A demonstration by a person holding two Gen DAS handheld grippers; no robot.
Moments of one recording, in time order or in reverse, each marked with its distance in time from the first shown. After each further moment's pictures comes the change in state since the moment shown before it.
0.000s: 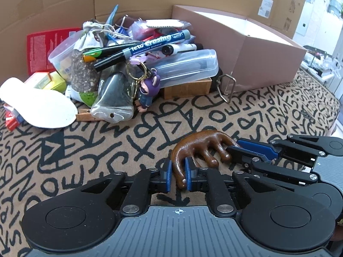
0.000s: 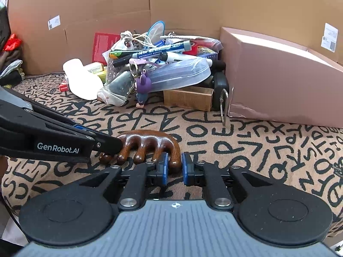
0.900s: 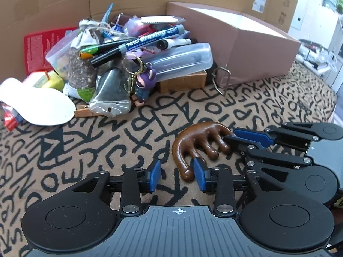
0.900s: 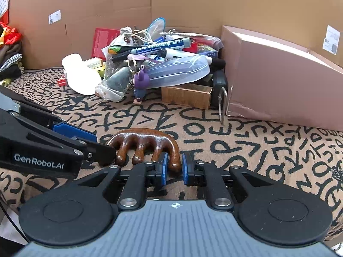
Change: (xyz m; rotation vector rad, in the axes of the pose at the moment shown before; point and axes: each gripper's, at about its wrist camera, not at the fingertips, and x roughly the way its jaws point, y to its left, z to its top) left arm 0.000 0.002 -0.007 0.013 0.017 -0.024; right arm 0.005 0.000 -0.001 -0.026 0.016 -0.017
